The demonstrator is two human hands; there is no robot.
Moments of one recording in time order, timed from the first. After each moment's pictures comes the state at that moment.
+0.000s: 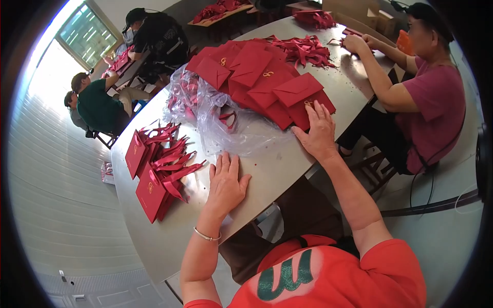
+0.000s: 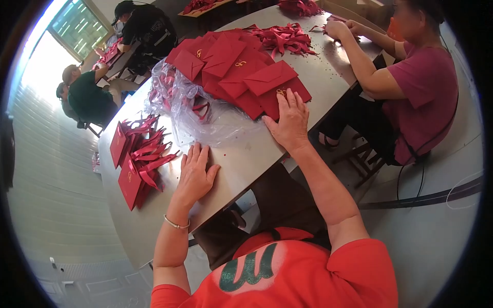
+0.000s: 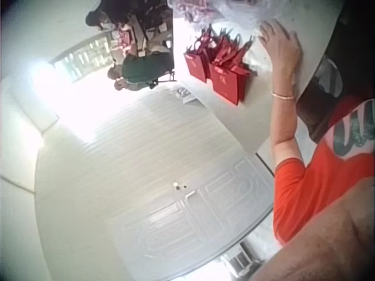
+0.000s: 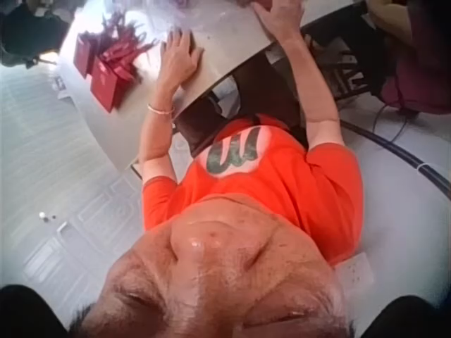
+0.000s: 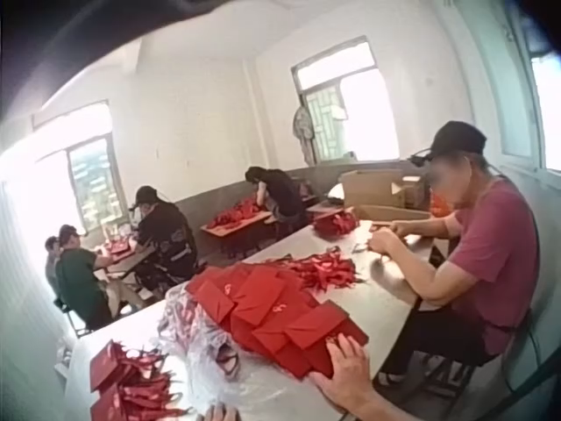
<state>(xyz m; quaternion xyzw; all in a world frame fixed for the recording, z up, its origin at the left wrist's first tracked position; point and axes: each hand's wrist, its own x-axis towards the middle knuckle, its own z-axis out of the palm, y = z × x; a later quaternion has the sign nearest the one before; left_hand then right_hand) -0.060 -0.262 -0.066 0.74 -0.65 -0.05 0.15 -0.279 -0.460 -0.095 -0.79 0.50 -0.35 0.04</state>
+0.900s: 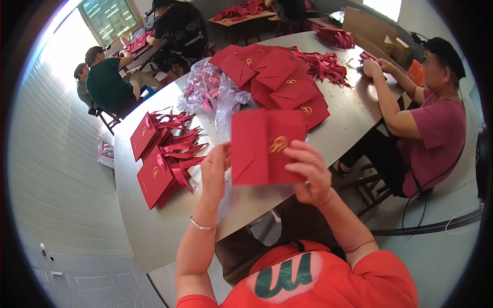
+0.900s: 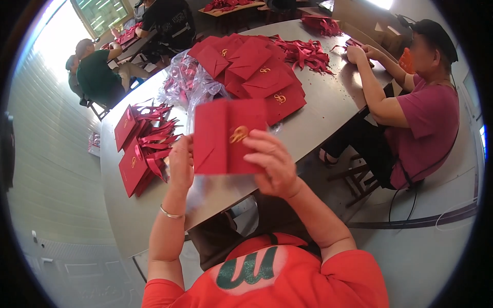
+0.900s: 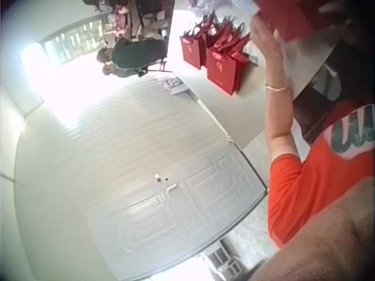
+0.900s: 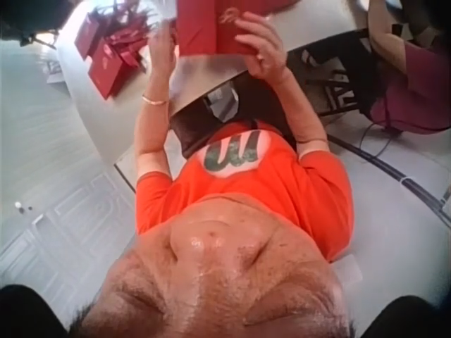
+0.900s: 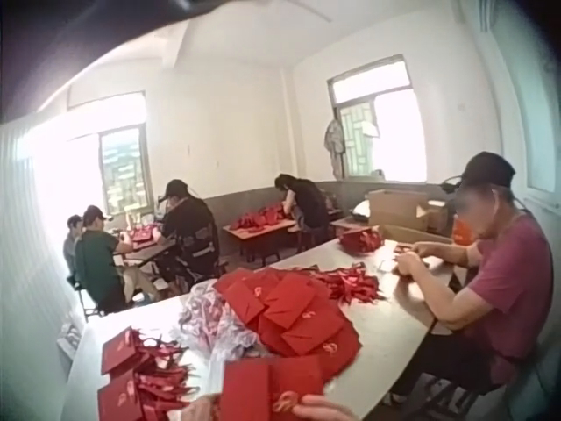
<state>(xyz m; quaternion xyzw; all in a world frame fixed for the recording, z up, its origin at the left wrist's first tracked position) -0.024 -0.260 -0.052 0.56 -0.31 -0.37 0.67 -0.261 -0.365 -0.039 -0.83 0.01 -0.53 0.17</state>
